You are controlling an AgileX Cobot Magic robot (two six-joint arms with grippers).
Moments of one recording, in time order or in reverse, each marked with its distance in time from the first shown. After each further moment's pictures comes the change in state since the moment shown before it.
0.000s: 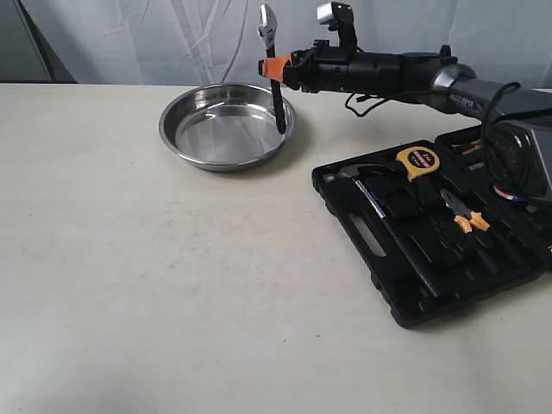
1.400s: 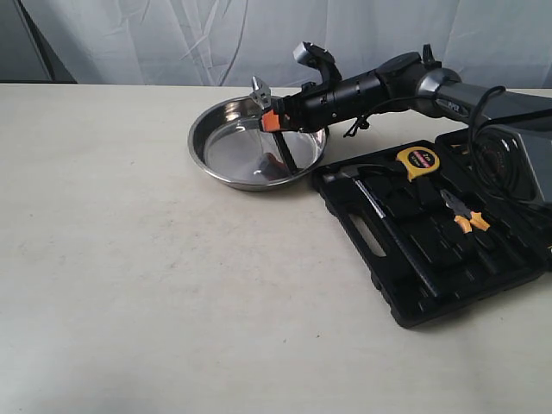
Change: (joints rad) left arm 0.000 0.000 0.000 0.000 0.000 0.000; right arm 0.037 -0.001 0.000 -0.471 -0.034 0.546
